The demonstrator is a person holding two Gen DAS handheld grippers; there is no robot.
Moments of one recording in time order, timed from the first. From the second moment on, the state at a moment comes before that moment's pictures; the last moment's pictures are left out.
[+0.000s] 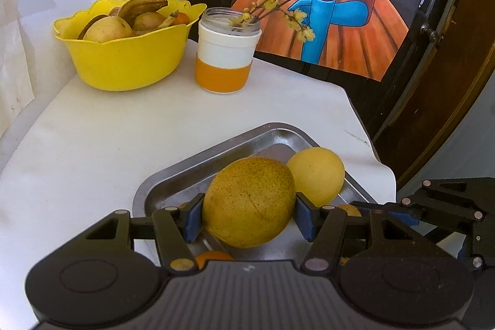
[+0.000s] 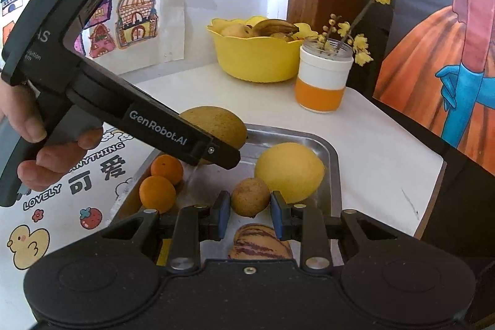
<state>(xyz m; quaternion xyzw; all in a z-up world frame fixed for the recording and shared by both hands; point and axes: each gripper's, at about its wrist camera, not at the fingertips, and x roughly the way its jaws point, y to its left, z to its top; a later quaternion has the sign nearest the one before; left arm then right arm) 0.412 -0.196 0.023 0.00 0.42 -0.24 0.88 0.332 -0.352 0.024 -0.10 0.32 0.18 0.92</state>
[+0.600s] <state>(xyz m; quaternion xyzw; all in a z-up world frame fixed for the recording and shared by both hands) 0.407 -0.200 0.014 0.01 0.42 -0.24 0.87 0.325 -0.357 0.024 -0.09 0.32 0.16 0.93</state>
